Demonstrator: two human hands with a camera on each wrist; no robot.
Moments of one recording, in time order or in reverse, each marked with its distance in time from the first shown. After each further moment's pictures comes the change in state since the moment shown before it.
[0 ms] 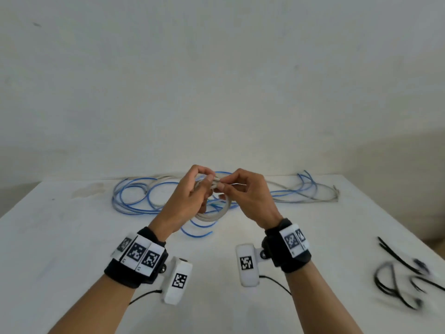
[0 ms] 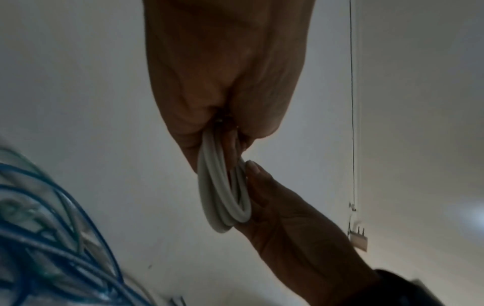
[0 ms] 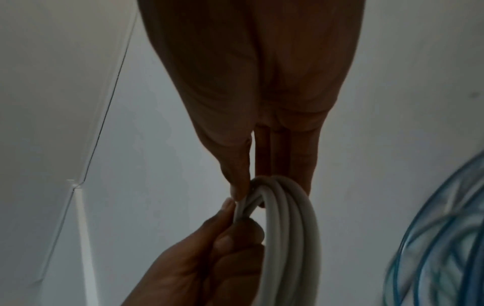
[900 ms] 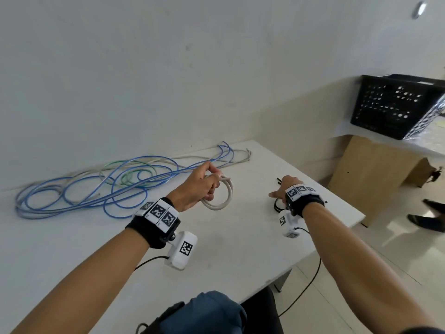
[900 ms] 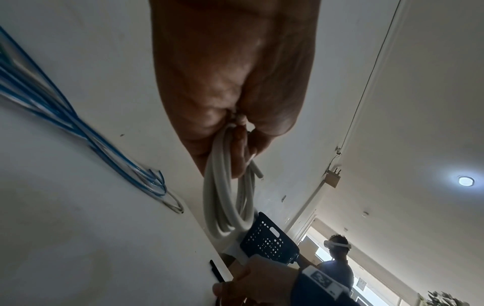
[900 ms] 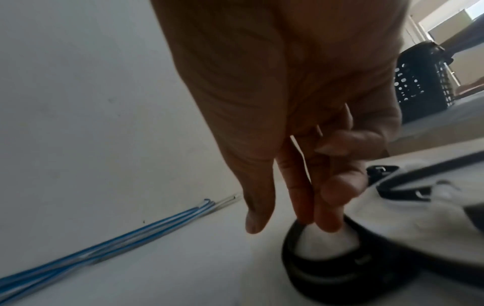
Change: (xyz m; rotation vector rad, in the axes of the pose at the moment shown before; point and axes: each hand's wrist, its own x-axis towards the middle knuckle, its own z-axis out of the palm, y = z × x) left_hand -0.019 0.014 0.176 -0.082 -0.495 -0.235; right_hand -0.142 0.055 -0.280 -1.218 0.229 0.979
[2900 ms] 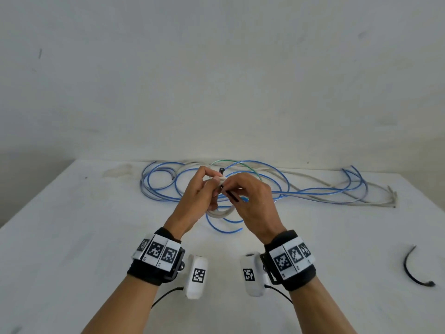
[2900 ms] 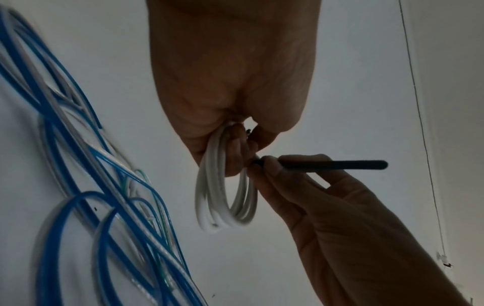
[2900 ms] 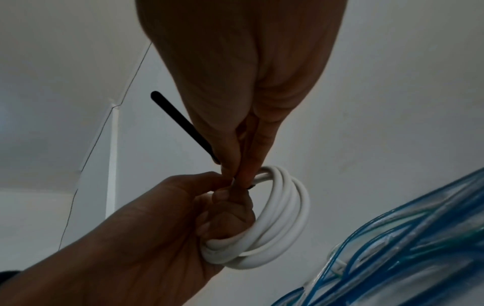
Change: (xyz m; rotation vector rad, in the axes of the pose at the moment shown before) left_hand -0.065 -0.062 -0.215 -0.053 0.635 0.137; right_hand -0.119 -0.349 0.078 0.988 0.049 -1.292
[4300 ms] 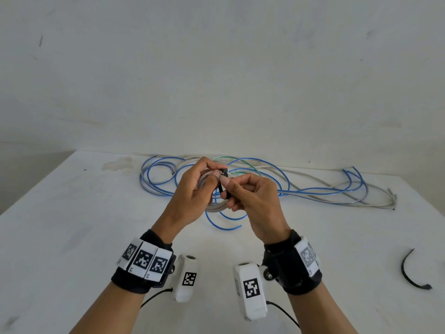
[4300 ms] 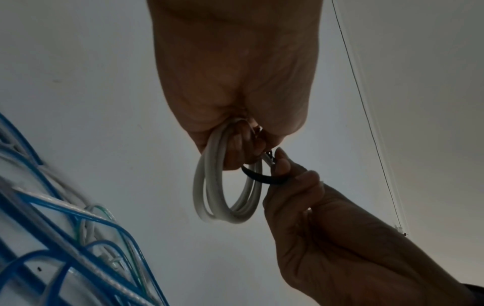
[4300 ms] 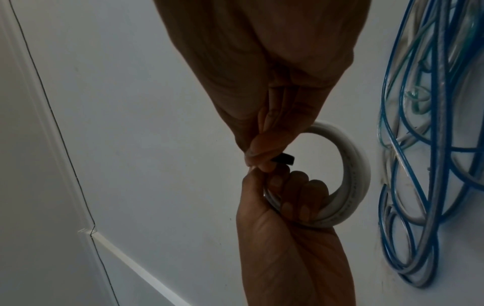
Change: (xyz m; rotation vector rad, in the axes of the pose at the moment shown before) left_hand -0.023 0.026 -0.004 0.253 0.021 0.322; right_hand 0.000 -0.037 -0.006 0.592 0.046 0.544
